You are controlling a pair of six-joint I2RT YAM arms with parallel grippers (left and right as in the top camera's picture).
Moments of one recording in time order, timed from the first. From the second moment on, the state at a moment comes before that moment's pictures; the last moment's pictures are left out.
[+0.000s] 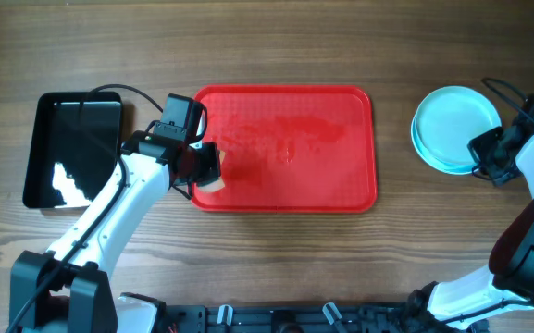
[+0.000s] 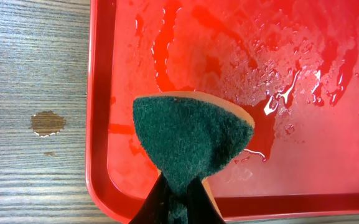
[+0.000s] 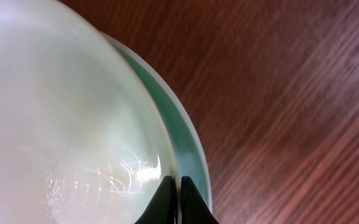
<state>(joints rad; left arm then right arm) -0.28 1.51 0.99 -0.75 0.11 -0.41 -0.51 1.78 1.07 -0.56 0.00 0.60</state>
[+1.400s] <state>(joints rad) -0.28 1.51 0.99 -0.75 0.11 -0.41 -0.51 1.51 1.07 -0.66 -0.08 0.61</state>
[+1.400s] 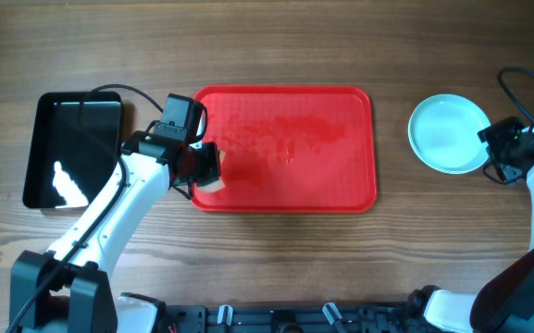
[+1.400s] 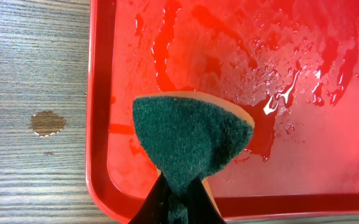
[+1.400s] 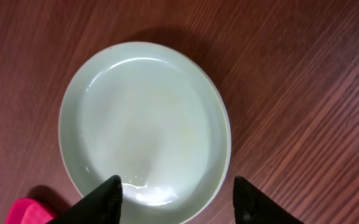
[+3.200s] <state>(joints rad) 0.35 1.60 0.98 -0.24 -0.15 -0.26 -0.45 1.51 1.07 -0.85 -0.38 0.56</state>
